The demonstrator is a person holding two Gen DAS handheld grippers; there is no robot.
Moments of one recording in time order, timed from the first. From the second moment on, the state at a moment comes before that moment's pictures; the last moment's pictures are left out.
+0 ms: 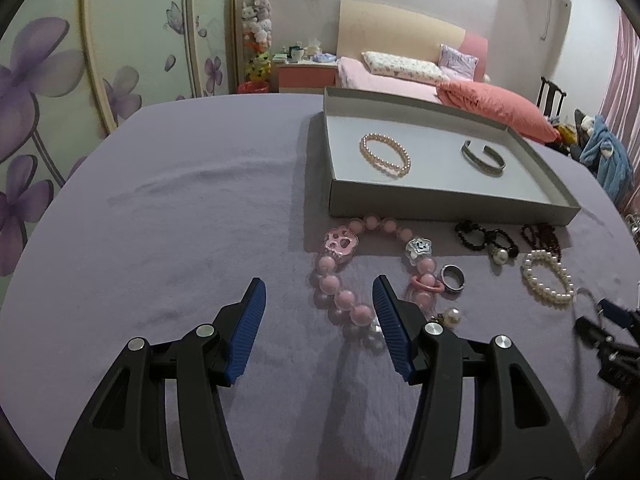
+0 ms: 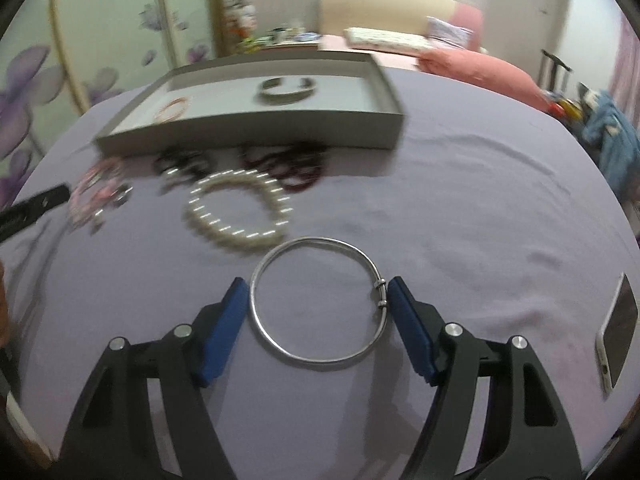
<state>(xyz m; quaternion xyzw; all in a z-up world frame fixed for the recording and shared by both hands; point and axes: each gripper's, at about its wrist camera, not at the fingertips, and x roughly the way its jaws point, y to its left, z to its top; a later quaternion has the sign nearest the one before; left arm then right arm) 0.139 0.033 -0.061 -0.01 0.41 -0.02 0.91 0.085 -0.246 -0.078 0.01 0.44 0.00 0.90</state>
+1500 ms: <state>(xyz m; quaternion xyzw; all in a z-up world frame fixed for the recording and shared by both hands) 0.144 0.012 -0.066 0.04 0.43 -0.03 0.90 0.089 -0.239 -0.080 0.01 0.44 0.01 0.90</state>
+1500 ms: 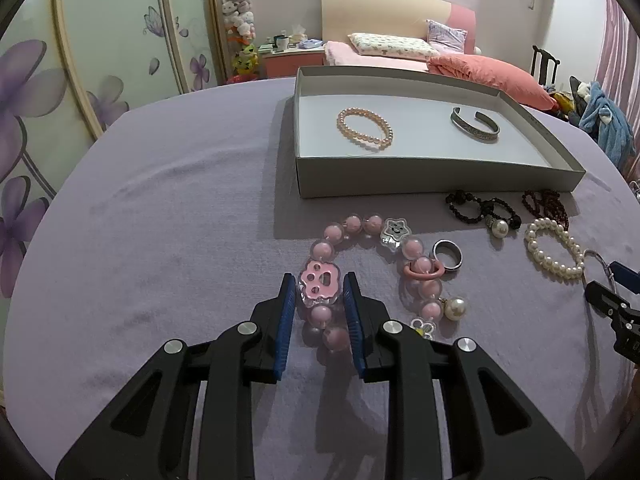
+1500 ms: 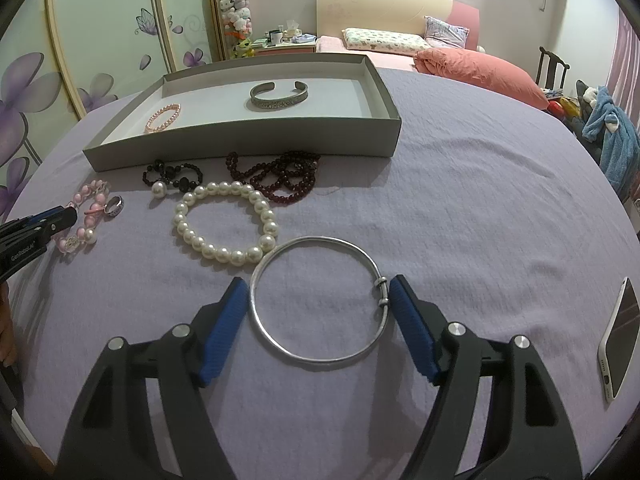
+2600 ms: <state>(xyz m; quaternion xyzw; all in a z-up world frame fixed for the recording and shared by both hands) 0.120 0.029 -0.058 -0.02 0.41 -0.04 0.91 0.072 -0.250 -0.066 0.06 0.40 0.02 0.91</state>
